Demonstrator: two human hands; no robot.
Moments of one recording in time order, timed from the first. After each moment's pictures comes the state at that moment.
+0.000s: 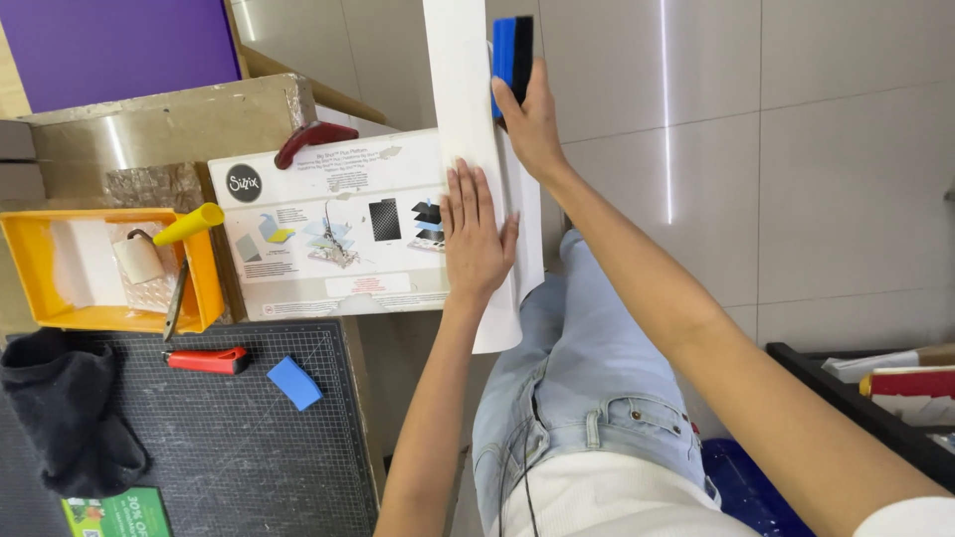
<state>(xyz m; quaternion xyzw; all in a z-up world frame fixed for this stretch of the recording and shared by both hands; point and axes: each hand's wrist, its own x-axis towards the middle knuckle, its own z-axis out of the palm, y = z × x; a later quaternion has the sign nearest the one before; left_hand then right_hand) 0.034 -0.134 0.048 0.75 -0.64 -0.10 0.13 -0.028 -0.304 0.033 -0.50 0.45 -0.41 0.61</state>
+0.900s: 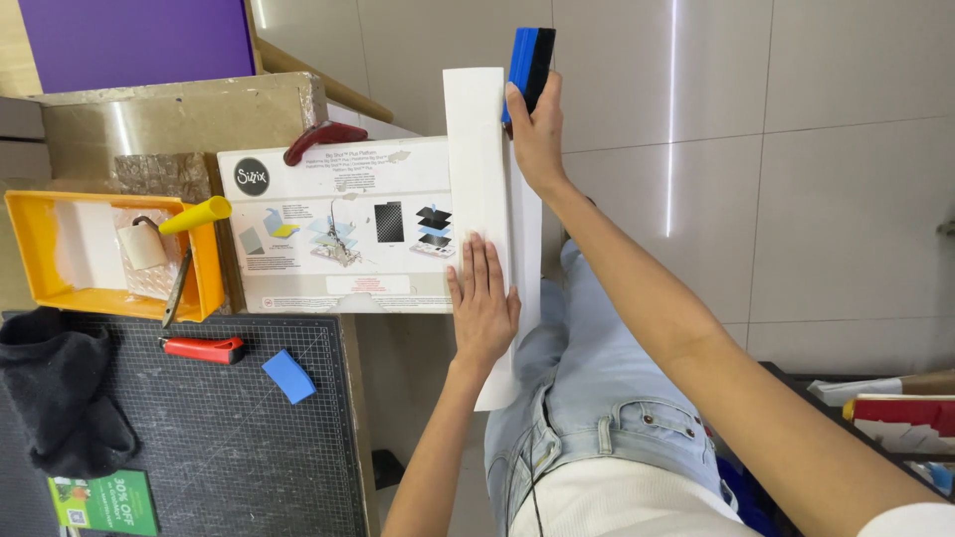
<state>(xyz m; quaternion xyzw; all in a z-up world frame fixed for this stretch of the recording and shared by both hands) 0.005 -0.057 0.054 0.76 -0.64 -0.09 0.05 -0.022 -0.307 0.036 -0.49 0.50 -0.40 0.59</state>
